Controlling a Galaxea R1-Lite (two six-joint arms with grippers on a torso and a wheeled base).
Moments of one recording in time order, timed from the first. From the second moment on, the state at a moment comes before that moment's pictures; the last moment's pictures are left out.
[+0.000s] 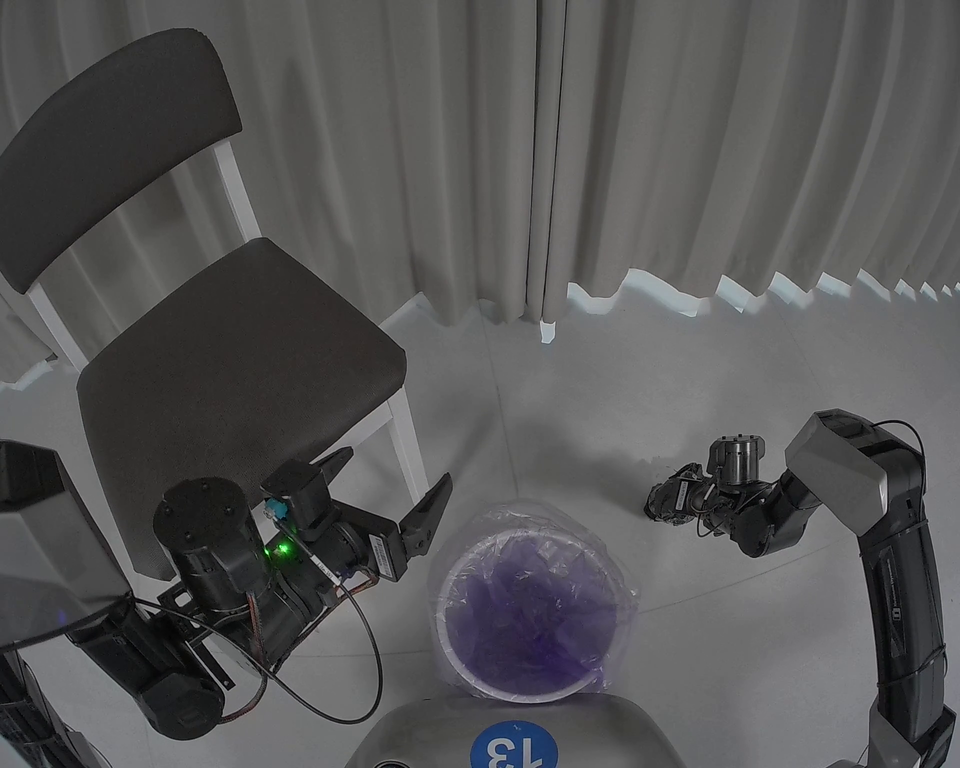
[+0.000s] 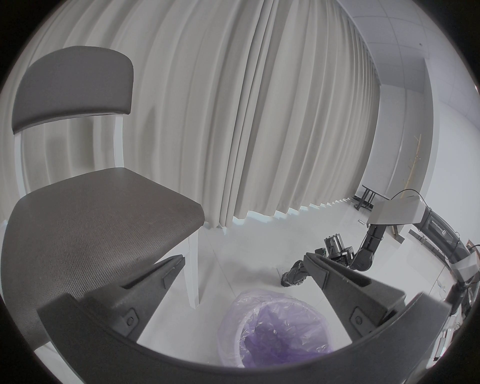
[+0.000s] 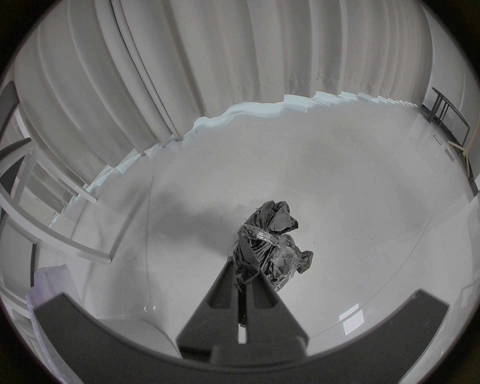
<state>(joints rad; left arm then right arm) -0.64 1.88 -0.35 -1.52 0.18 -0.04 0.10 2.68 -1.32 -0.80 -0.05 0.30</state>
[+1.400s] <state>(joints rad) -0.65 1.87 -0.34 -1.52 0.18 -0.03 0.38 2.00 -0.88 -0.86 -0.08 0.35</state>
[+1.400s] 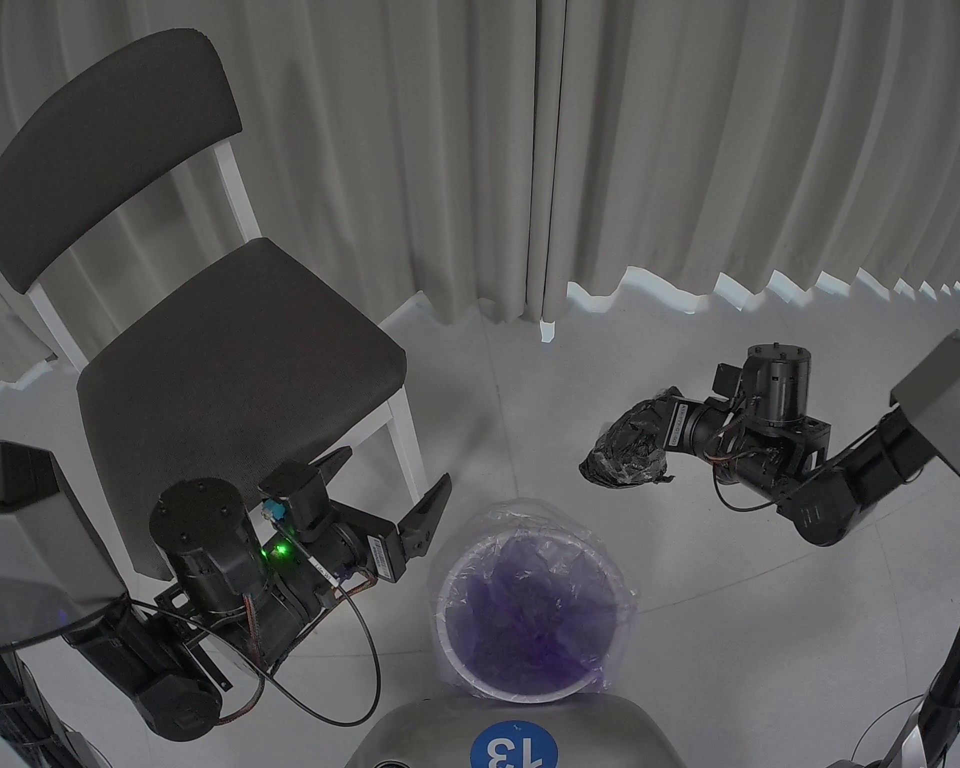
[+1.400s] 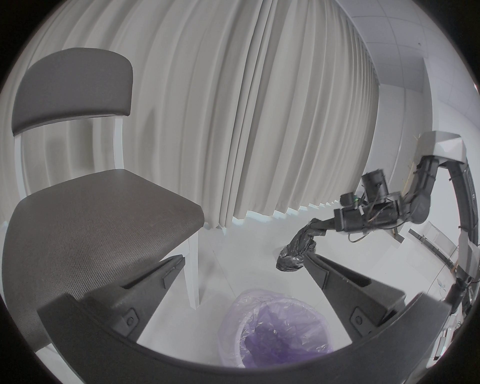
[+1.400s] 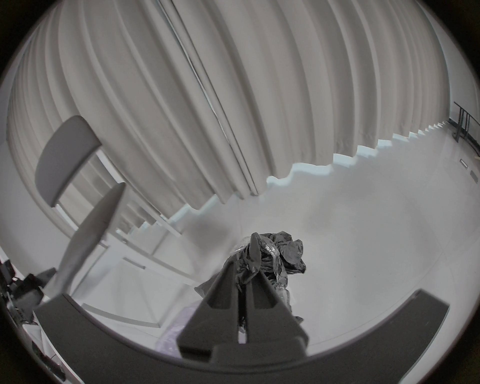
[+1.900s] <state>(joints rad) -0.66 1.85 -0.34 -1.51 0.19 -0.01 0.60 1.73 -0.76 -0.87 -0.17 0.35</state>
